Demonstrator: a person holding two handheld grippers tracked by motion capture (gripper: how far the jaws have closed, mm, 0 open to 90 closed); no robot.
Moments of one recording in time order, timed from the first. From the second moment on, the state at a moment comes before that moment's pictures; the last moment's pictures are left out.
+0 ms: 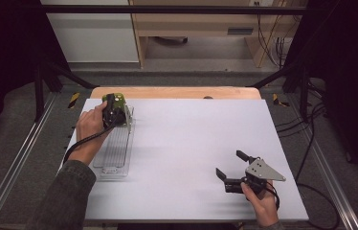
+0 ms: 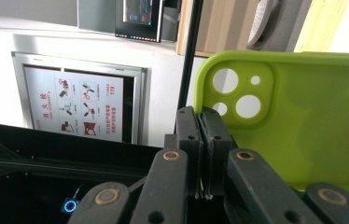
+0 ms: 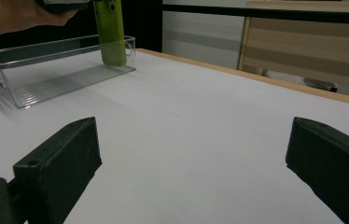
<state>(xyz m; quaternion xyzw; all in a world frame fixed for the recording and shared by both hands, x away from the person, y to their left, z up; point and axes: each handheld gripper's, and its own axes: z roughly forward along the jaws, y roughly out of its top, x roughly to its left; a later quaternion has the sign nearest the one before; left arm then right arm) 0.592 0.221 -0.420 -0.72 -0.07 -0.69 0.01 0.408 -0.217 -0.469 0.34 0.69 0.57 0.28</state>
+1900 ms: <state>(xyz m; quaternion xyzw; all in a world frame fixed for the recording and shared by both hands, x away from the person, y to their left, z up) 0.587 0.222 -0.399 -0.72 -0.14 -0.67 -0.07 0.409 -0.216 -0.470 0.34 0.69 0.58 0.28</state>
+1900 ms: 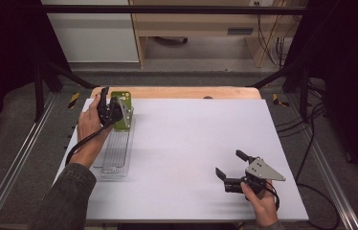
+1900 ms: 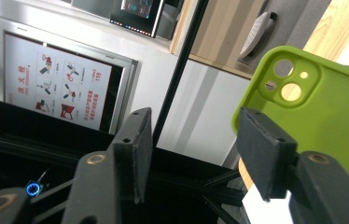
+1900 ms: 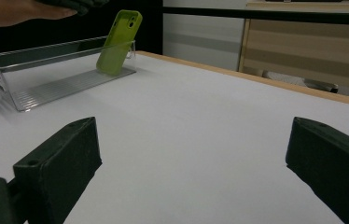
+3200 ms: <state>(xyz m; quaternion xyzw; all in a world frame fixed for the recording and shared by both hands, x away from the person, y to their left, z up) 0.536 0.188 -0.375 -0.79 -0.24 -0.50 -0.26 0.407 -0.218 -0.467 0.34 0.68 0.58 0.28</state>
